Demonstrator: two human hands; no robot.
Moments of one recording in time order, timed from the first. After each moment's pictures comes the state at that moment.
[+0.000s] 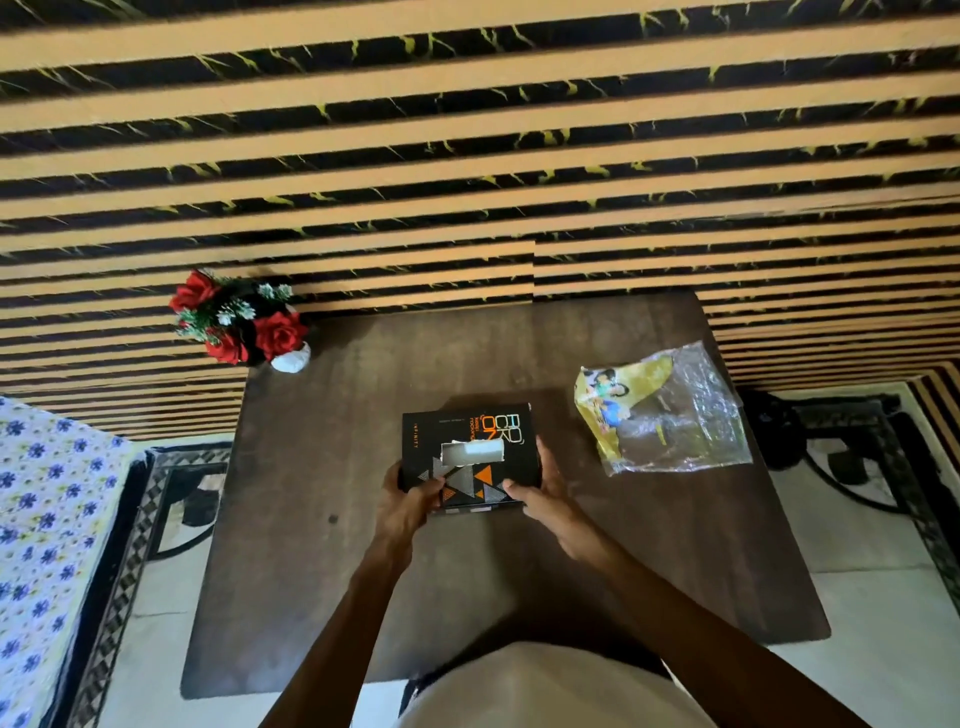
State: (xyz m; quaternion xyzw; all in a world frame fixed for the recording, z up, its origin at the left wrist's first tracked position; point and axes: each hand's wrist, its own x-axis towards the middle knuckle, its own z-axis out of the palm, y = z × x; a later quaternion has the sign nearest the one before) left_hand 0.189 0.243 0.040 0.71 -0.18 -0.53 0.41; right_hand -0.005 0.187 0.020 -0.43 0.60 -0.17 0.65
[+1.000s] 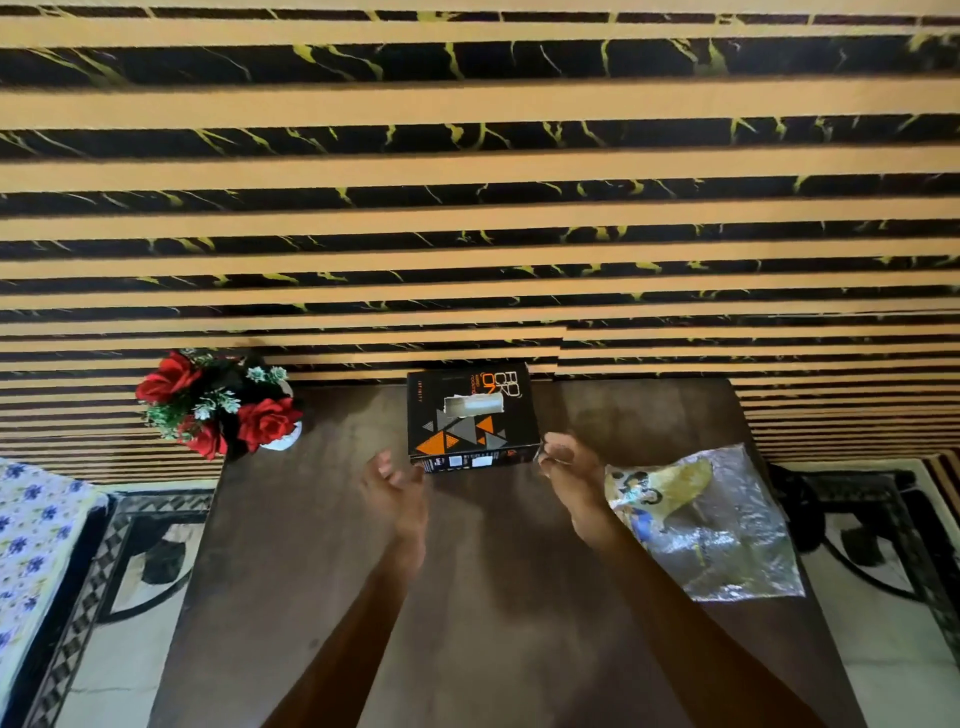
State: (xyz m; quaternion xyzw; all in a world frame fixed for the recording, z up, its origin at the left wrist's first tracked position) left_hand 0.238 0.077 0.004 0.74 -0.13 -0.36 0.55; right_hand 0.040 0.007 0.029 -0.46 0.68 -0.30 0.48
